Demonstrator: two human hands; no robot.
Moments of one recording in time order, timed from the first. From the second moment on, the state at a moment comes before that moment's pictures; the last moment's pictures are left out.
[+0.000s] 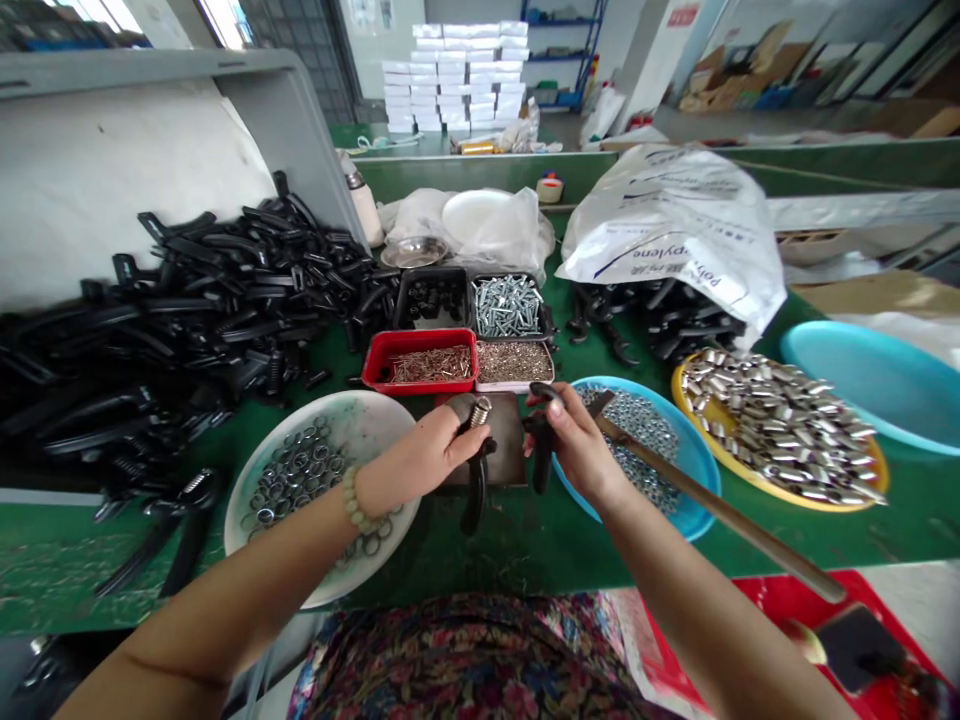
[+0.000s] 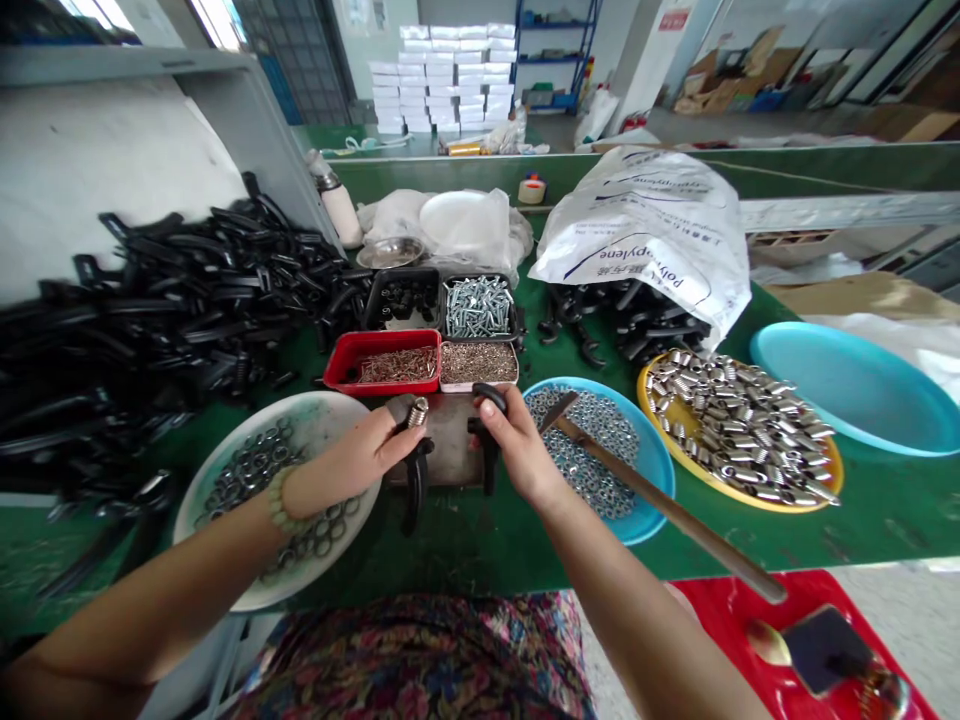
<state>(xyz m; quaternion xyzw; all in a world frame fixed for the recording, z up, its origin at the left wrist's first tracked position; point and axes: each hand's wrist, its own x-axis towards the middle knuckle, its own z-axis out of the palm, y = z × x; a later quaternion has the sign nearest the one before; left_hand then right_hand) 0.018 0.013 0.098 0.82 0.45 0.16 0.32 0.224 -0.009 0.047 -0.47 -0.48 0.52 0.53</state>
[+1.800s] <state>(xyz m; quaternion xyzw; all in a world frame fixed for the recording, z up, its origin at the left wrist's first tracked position) -0.010 0.176 0.018 0.85 0.51 0.06 0.11 0.221 0.056 0.032 -0.55 -0.73 0.30 0.28</state>
